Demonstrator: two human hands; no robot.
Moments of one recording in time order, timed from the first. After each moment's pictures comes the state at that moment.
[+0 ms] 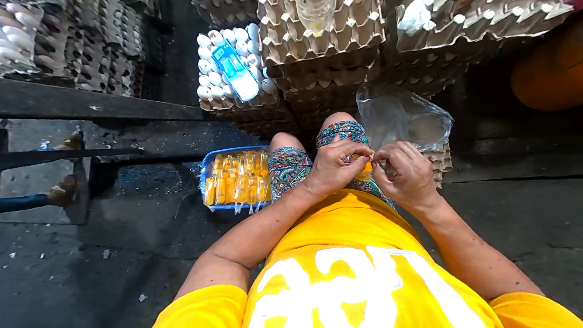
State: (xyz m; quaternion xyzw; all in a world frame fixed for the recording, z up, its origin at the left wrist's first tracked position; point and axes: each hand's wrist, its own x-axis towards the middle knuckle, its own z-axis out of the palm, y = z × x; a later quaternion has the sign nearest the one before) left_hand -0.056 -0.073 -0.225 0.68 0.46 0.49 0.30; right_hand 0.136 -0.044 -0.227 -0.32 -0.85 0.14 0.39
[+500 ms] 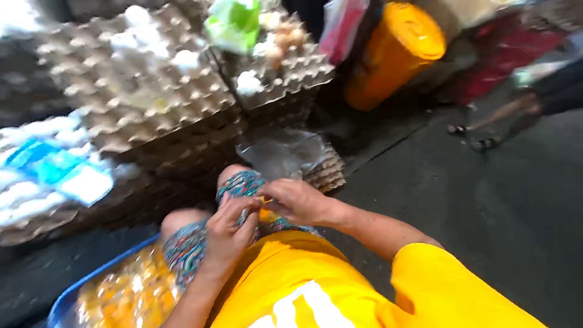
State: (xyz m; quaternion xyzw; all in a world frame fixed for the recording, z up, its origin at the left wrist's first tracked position) left_hand -0.056 -0.065 -0.235 0.74 0.43 0.45 0.27; right_hand 0.152 -0.032 -0.199 -0.33 -0.85 0.28 0.29
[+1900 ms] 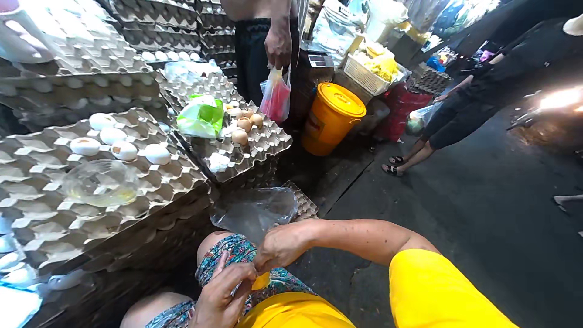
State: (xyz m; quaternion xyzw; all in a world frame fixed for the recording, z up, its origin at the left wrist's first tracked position) left_hand -0.060 -0.026 -0.236 0.80 0.27 0.43 0.33; right_hand 0.163 0.030 -0.142 -0.25 -0.88 0.40 -0.08
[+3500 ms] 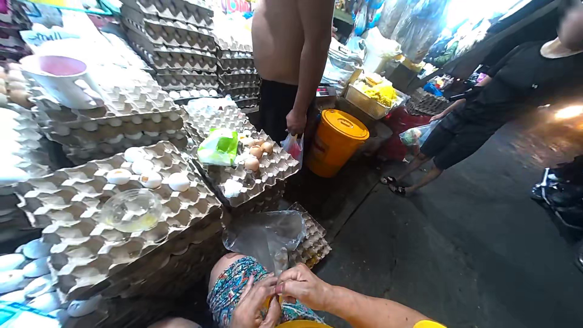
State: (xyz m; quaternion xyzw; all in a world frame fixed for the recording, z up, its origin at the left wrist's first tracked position) left_hand -0.021 -0.038 -0.250 0.76 0.33 0.48 0.30; right_hand 0.161 -0.039 -0.199 -0.39 -0.62 0.56 0.39
